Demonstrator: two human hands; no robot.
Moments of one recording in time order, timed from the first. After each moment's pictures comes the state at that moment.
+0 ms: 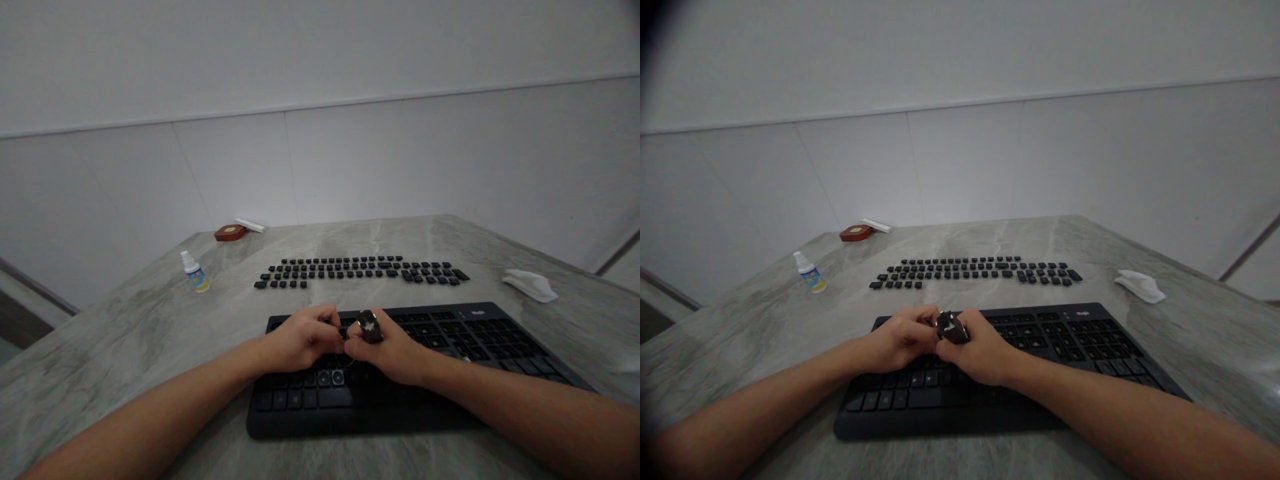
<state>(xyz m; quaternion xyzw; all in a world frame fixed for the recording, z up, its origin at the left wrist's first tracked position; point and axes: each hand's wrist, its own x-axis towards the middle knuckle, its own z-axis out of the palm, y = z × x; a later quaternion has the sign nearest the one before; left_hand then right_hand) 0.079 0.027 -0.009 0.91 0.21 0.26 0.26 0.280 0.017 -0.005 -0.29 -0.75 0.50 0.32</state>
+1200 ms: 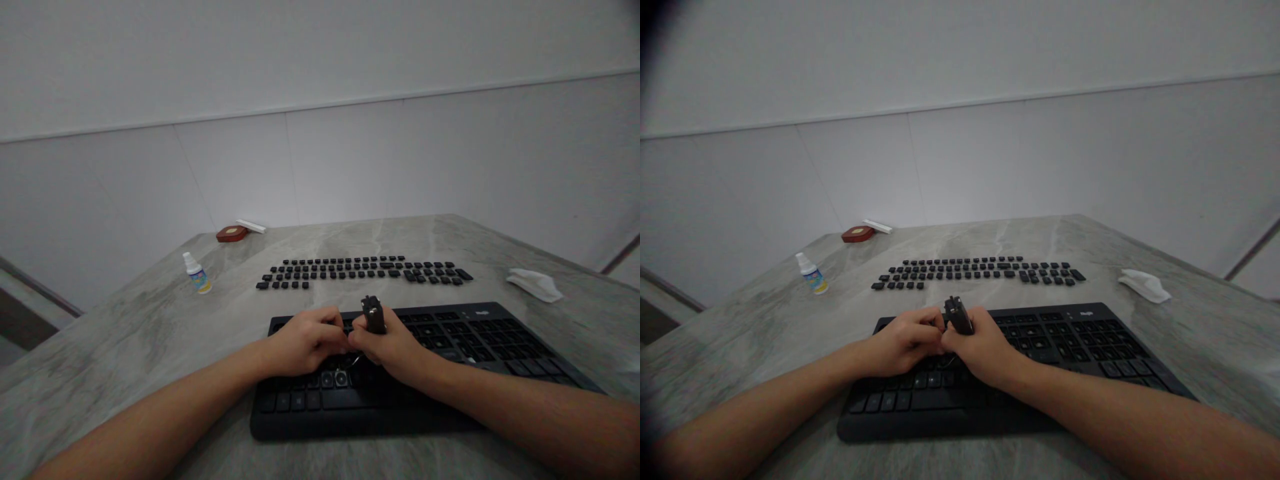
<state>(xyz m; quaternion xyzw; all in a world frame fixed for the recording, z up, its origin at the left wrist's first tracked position) 0.078 0.028 -0.011 0.92 0.21 0.25 0.22 0.274 0.013 -0.004 -0.34 -0.70 0.49 0.38</state>
